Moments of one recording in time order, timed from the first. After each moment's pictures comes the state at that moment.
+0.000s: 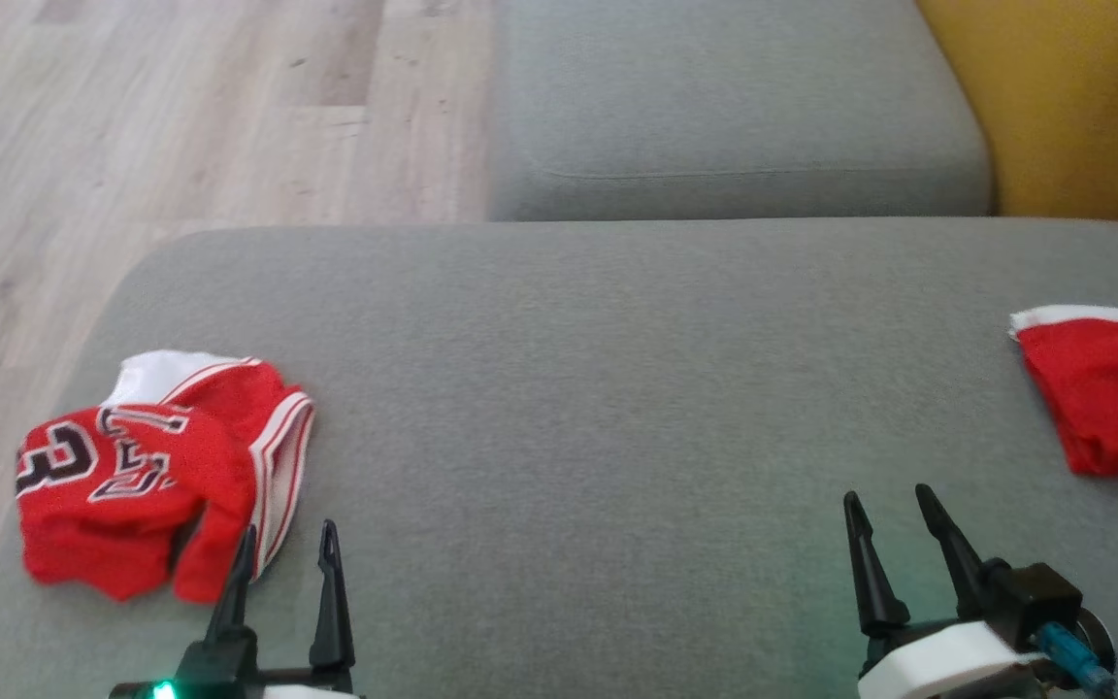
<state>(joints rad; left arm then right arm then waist) 0.11 0.05 -0.13 0.24 -0.11 0.08 -0.26 0.08 -0.06 0.09 0.32 0.13 0.12 -0.25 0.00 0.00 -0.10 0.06</state>
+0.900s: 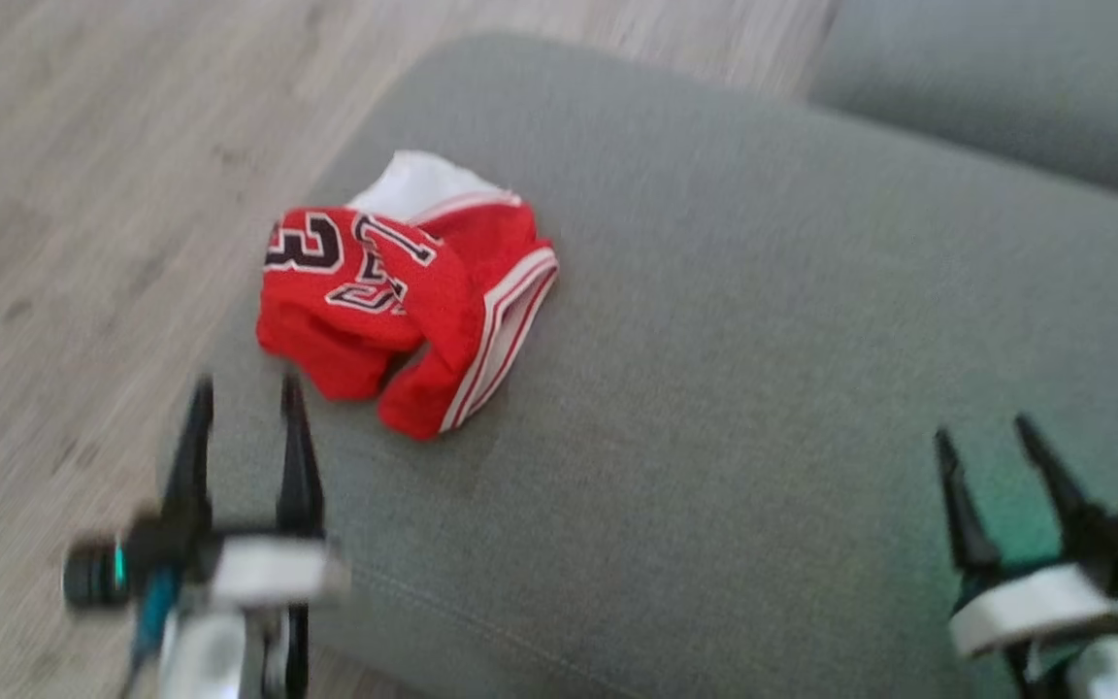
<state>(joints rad) -0.05 0.05 -0.08 0.21 -0.12 0.05 -0.26 0.05 -0.17 0.02 0.26 0.08 0.12 -0.25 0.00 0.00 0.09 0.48</state>
